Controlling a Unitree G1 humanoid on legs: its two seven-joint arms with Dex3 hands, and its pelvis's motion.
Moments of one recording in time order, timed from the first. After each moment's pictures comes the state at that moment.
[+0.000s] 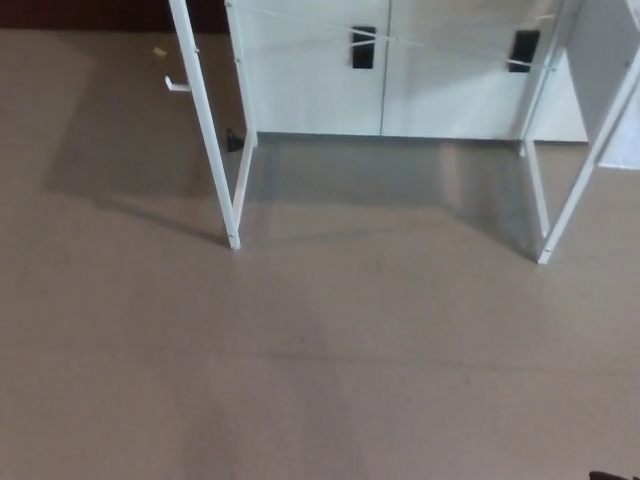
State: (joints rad) left_arm 0.22 0.44 0.41 1.06 -0.25 -0.24 -0.45; right_arm 0.19 -0.34 0.01 0.86 -0.15 -0.43 -0.01
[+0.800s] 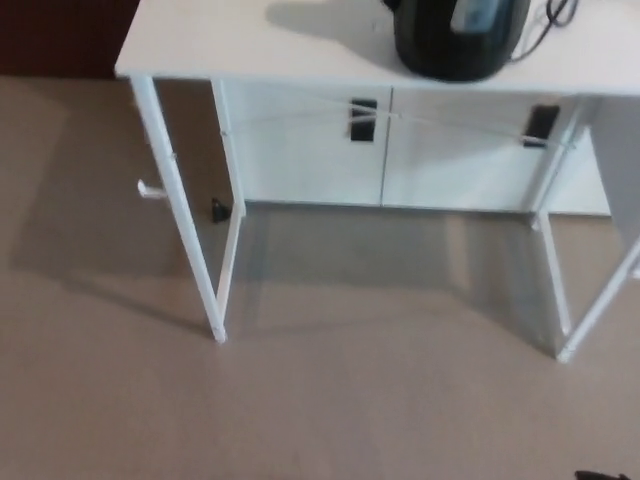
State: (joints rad) left_arm 0.21 0.45 0.40 1.06 -0.25 -0.25 -0.45; right_arm 0.18 -0.34 0.05 0.82 -0.17 -0.40 -0.01
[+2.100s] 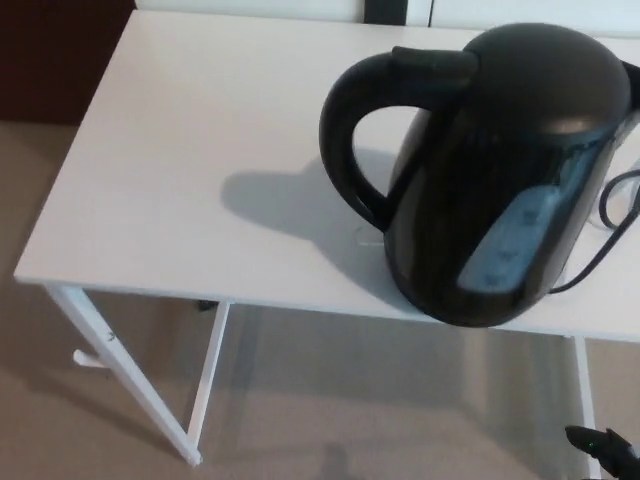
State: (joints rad) left_arm 0.15 0.46 0.41 1.07 -0.26 -0.25 -0.44; right_arm 0.10 -0.35 0.07 0.78 -0.19 -0.33 -0.02
